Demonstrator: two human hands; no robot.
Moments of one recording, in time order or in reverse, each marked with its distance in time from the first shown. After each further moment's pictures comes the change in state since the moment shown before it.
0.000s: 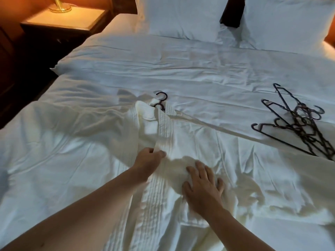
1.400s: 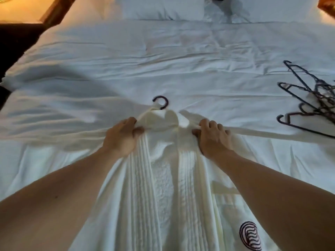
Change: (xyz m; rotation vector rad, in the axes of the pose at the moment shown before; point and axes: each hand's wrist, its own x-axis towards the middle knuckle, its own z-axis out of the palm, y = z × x) left_hand 0.231 0.038 -0.099 0.884 0.088 0.775; right_hand 0.222 -0.046 -0.041 -0.154 0.238 0.155
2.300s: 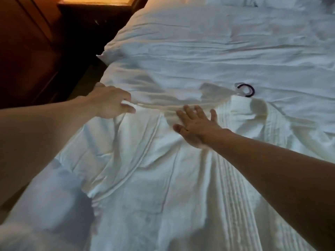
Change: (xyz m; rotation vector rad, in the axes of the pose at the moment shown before) left_hand -0.075 -0.195 -0.193 0.471 -0.332 -0.195; right_hand -0.051 -0.256 0.013 -0.112 -0.348 -0.611
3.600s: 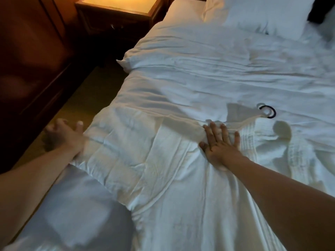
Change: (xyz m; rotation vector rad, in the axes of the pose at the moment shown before) left_hand -0.078 -0.139 0.123 -0.659 0.380 -1.020; right_hand 0.020 -0.018 0.040 0.006 0.000 0.257
